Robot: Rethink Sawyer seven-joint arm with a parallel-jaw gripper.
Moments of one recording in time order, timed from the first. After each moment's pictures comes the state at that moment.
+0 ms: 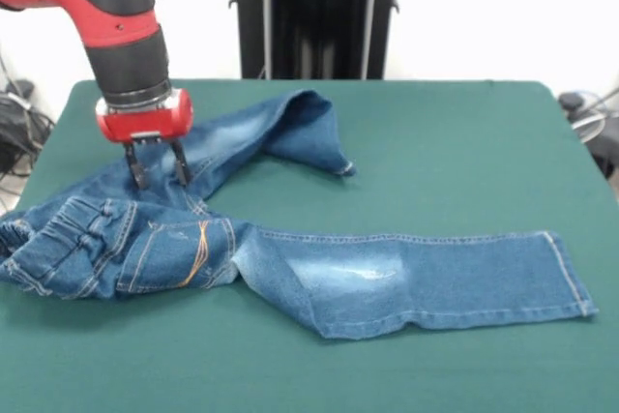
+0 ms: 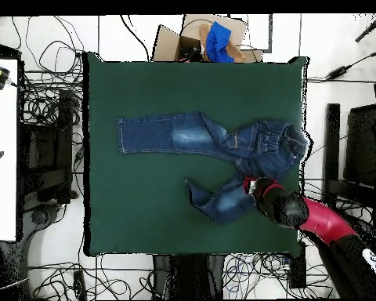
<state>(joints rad) -1.07 -0.41 0.43 1.79 -0.54 0.28 1.40</state>
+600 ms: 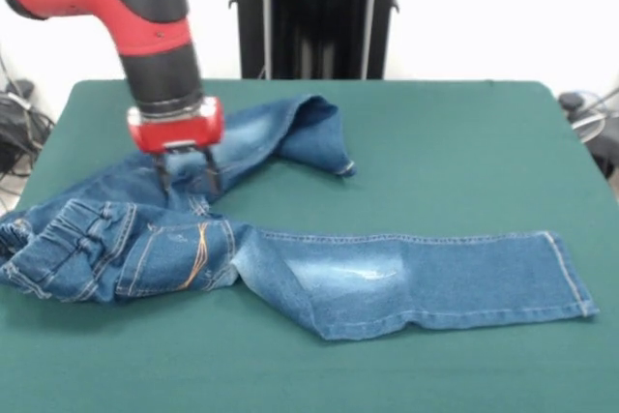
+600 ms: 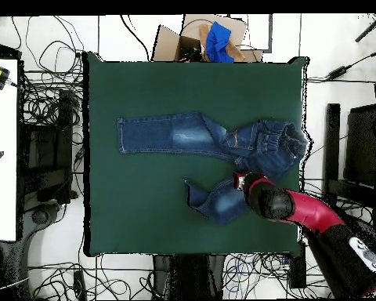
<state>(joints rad) -0.95 -0.42 0.41 1.79 -0.54 0.23 1.40</state>
